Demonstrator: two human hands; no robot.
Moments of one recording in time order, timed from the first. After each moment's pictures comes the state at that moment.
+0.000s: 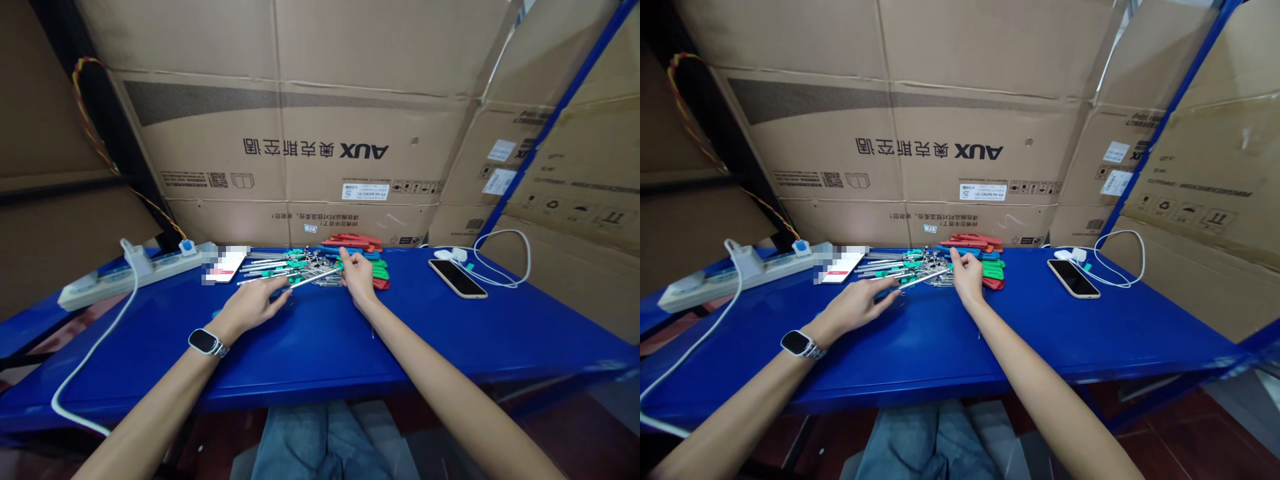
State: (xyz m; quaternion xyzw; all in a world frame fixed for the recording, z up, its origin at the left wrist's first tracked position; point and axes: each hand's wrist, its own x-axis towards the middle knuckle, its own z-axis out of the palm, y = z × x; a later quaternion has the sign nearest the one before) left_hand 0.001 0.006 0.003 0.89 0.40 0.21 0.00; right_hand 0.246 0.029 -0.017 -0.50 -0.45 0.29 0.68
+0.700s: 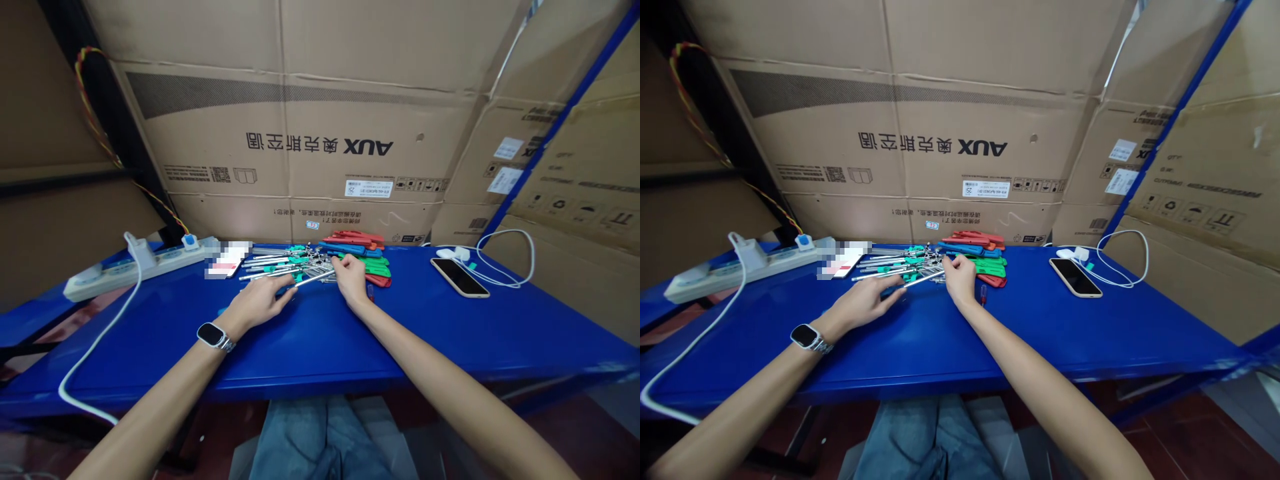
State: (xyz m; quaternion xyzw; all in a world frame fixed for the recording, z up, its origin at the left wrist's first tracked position) left_hand 0.011 0.002 -0.001 0.89 0.40 0.20 0.03; right_hand 0.223 0.023 -0.020 -0.55 -0.49 0.25 0.63
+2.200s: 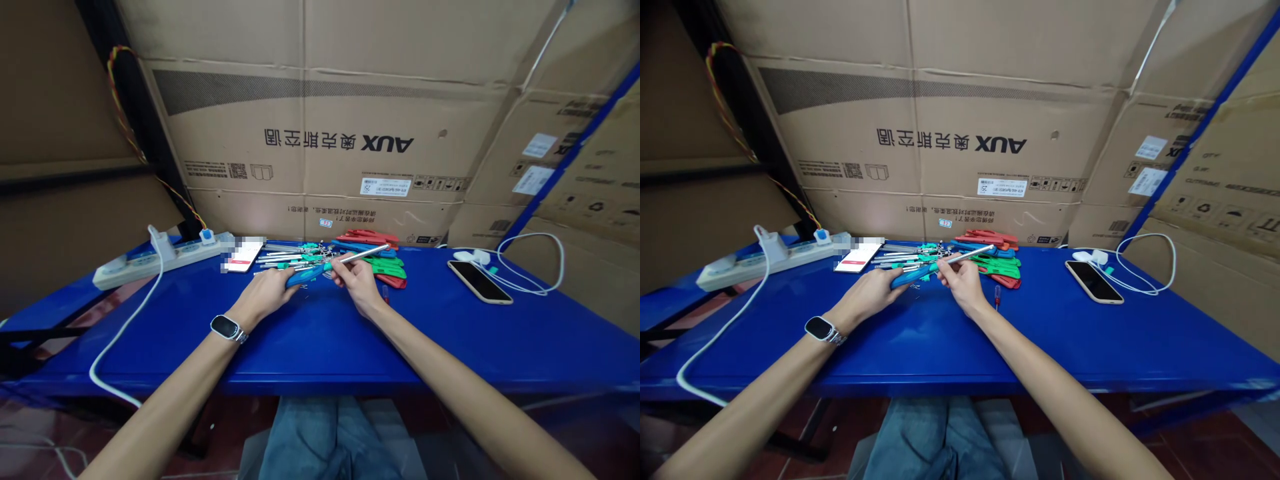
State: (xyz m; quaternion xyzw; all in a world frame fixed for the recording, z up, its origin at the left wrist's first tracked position) left_hand 0.007 0.003 0.010 0.85 0.52 0.10 -0.04; right_hand 0.213 -0.002 -0.004 -0.35 -0.54 0.44 0.62
